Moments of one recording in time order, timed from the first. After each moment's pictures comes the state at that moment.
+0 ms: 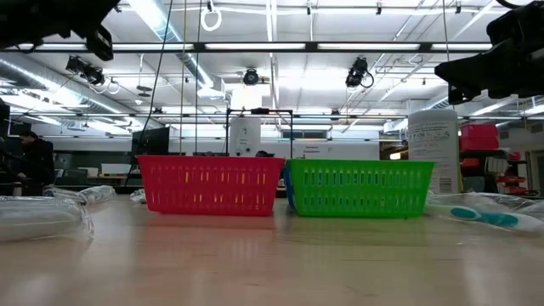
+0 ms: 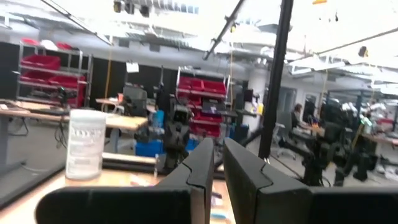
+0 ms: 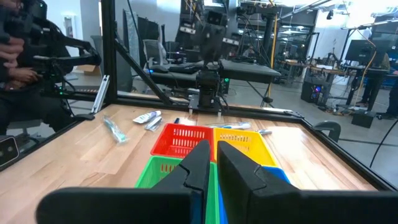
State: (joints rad) left arm -0.11 0.01 0.15 0.19 -0.08 -0.14; right arm -0.01 0.01 0.01 0.03 -0.08 -0.09
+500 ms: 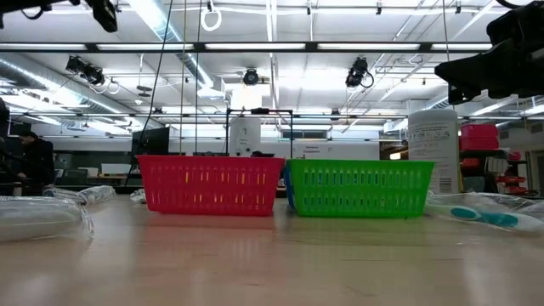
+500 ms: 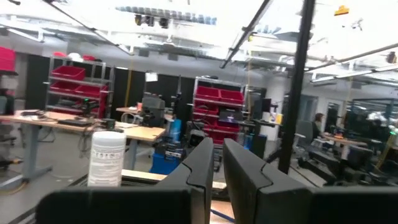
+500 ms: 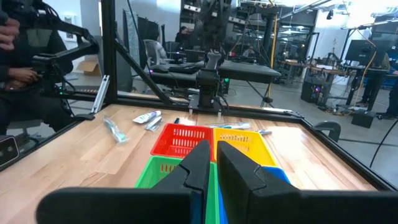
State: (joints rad) left arm -0.11 0.22 0.36 0.19 -0.17 -0.12; right arm -0.01 0.01 0.01 0.02 -0.08 -0.09
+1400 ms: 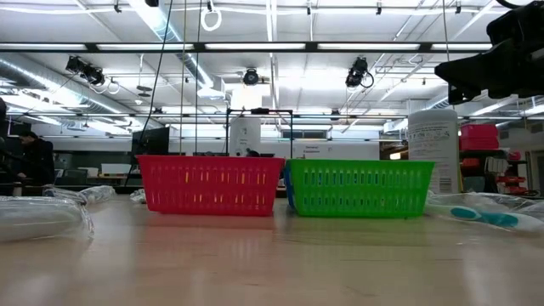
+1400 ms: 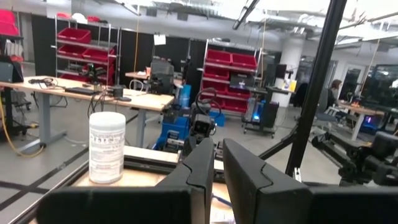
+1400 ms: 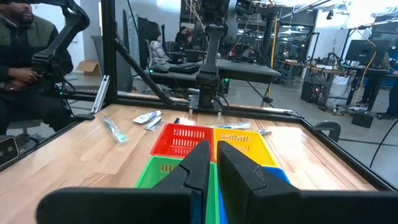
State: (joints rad) left arm -0.11 0.71 0.68 0.19 -0.19 -0.14; right arm -0.01 0.01 0.01 0.03 -0.08 -0.09
